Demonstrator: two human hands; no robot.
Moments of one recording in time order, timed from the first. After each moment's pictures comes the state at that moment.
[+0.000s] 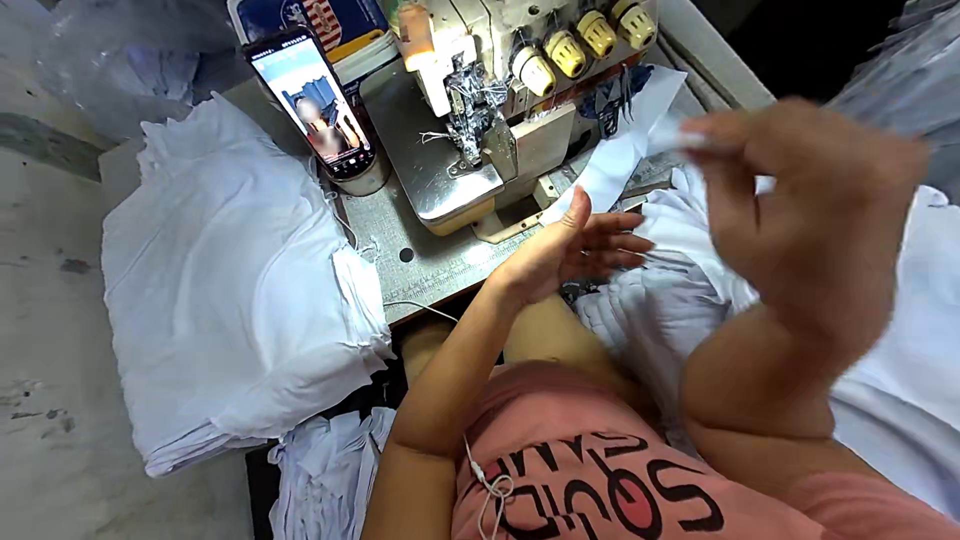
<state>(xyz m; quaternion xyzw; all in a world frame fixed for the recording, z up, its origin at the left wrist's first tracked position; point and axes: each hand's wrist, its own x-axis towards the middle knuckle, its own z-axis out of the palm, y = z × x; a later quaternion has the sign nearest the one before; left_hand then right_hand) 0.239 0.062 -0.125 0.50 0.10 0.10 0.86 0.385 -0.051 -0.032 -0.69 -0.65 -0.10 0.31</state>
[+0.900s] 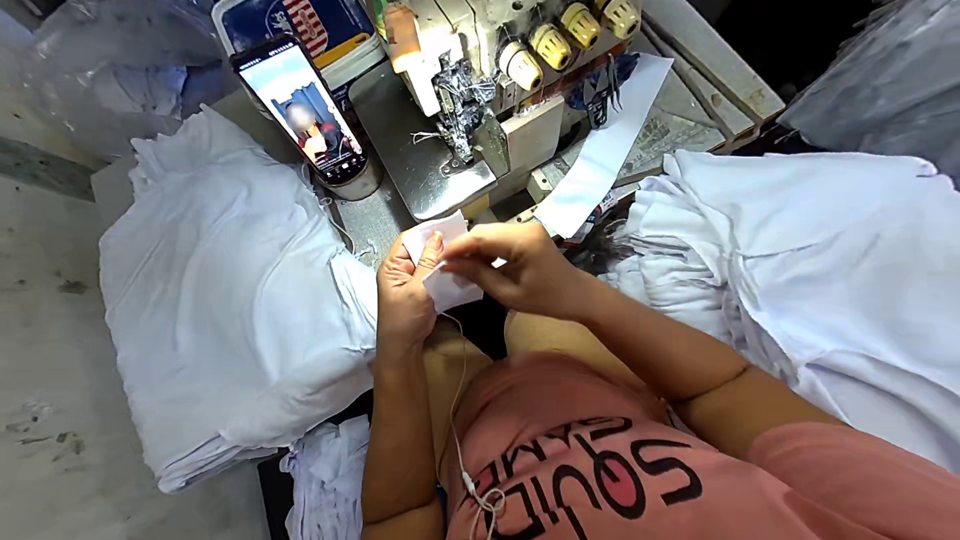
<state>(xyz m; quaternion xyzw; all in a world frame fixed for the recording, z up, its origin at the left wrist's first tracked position) 0.125 0.068 -0.124 0.52 0.29 0.46 0.66 0.281 0.020 -0.107 -0.40 -0.71 0.19 0.54</state>
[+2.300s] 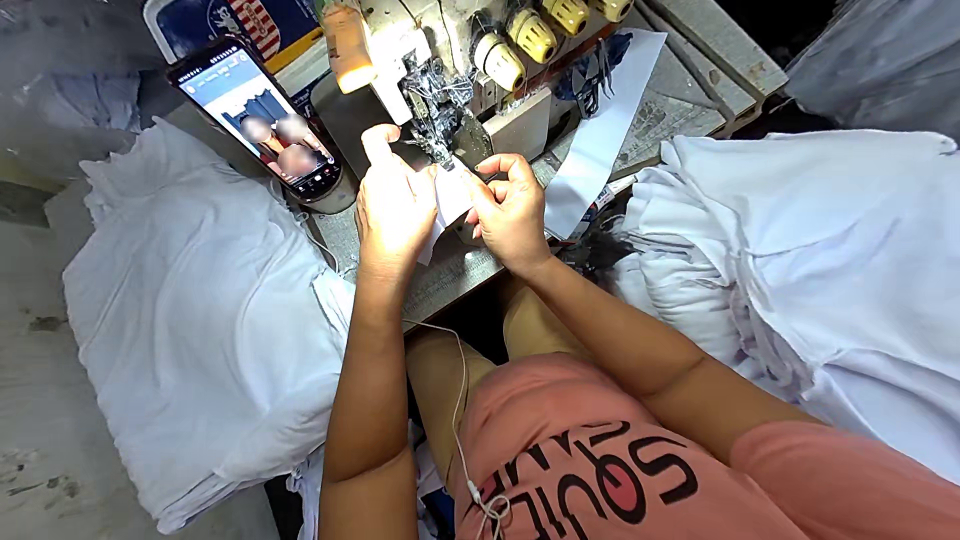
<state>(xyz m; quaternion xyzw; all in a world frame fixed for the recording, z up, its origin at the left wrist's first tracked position) 0.182 0.163 -0.104 0.83 0.44 0.24 0.25 0.285 0.079 -0.150 -0.59 -0.33 0.24 0.70</state>
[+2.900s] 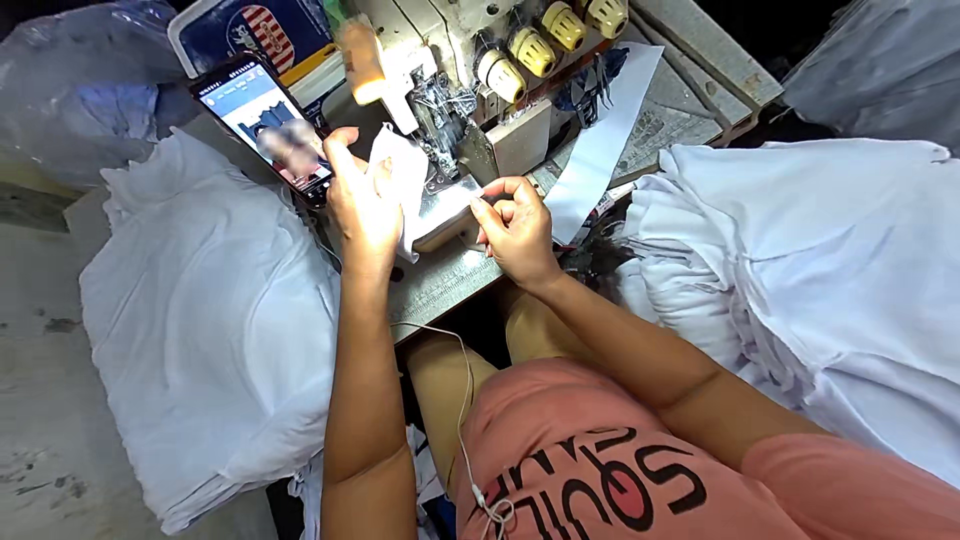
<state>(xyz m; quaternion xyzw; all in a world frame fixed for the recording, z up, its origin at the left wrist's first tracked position) 0.165 0.183 -0.115 0.80 0.46 0.36 0.17 0.286 0.062 -0.161 -0.58 -0.39 0.22 0.68</state>
